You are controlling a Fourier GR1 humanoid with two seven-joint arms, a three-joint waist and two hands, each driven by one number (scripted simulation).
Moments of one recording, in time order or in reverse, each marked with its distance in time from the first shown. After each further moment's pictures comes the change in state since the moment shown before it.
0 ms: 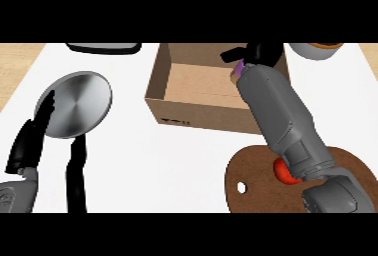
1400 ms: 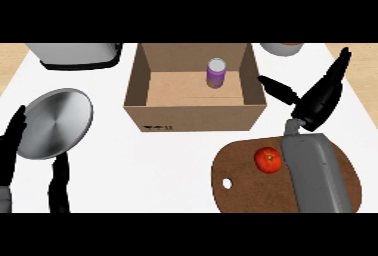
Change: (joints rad) left arm 0.109 0.038 0.093 -0.042 0.027 -0.009 0.020; right arm 0.683 0.031 0.142 -0.949 -0.130 -0.060 -0.112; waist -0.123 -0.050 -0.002
